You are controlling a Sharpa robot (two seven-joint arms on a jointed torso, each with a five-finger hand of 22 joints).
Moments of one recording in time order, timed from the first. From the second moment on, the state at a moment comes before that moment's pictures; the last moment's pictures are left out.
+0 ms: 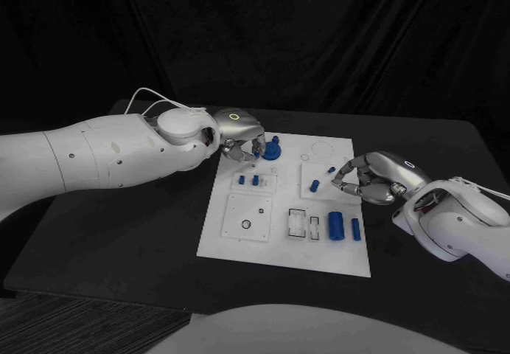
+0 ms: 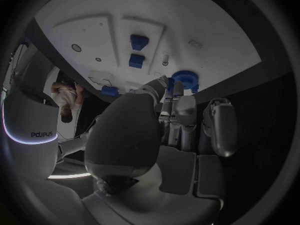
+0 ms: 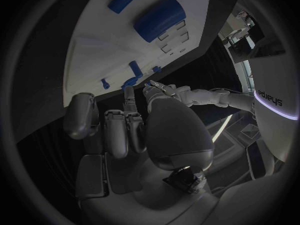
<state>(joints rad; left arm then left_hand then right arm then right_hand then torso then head) 1.37 -0.77 -0.21 1.35 -1.75 -0.23 0.16 1.47 -0.14 0.33 0.13 0.15 1.09 0.05 0.08 0.28 1.16 0.01 0.19 0.18 1.36 -0.05 1.14 0.98 0.08 1.44 0.06 1.30 1.31 1.22 -0.92 -0.21 1.66 -1.37 -0.51 -0.03 1.27 -0.02 0.09 0.29 0.45 0.92 0.08 0.35 0.27 1.46 0.02 1.55 1.31 1.47 -0.05 1.50 1.30 0.07 1.42 0.05 1.16 1.29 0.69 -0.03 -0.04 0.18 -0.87</state>
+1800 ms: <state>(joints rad) 1.33 -0.76 -0.21 1.32 -1.75 -0.18 0.15 1.47 -0.14 0.33 0.13 0.14 1.09 0.05 0.08 0.28 1.16 0.01 0.18 0.18 1.36 -0.05 1.13 0.96 0.08 1.44 0.06 1.30 1.31 1.21 -0.91 -0.21 1.65 -1.37 -0.50 -0.03 1.28 -0.03 0.09 0.29 0.45 0.92 0.08 0.36 0.27 1.46 0.02 1.55 1.31 1.47 -0.05 1.50 1.30 0.07 1.42 0.05 1.16 1.29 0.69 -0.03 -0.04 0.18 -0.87</state>
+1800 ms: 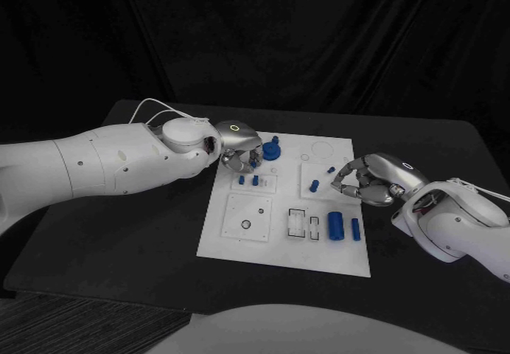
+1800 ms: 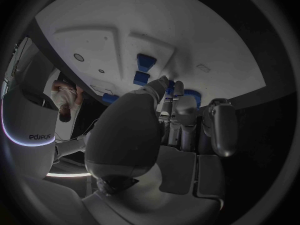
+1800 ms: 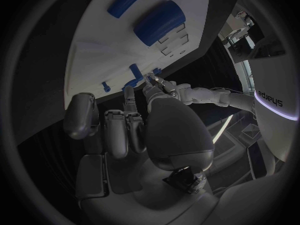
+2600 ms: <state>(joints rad) 1.32 -0.77 -0.21 1.31 -1.75 -0.19 0.12 1.43 -0.17 0.32 0.14 0.11 0.78 -0.04 0.07 0.20 1.02 0.04 0.09 0.15 1.34 -0.03 1.10 0.92 0.08 1.42 0.07 1.26 1.31 1.21 -0.92 -0.21 1.65 -1.37 -0.49 -0.03 1.28 -0.03 0.10 0.28 0.45 0.92 0.08 0.36 0.27 1.46 0.02 1.55 1.31 1.47 -0.05 1.50 1.30 0.07 1.42 0.05 1.16 1.29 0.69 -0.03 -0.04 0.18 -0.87</state>
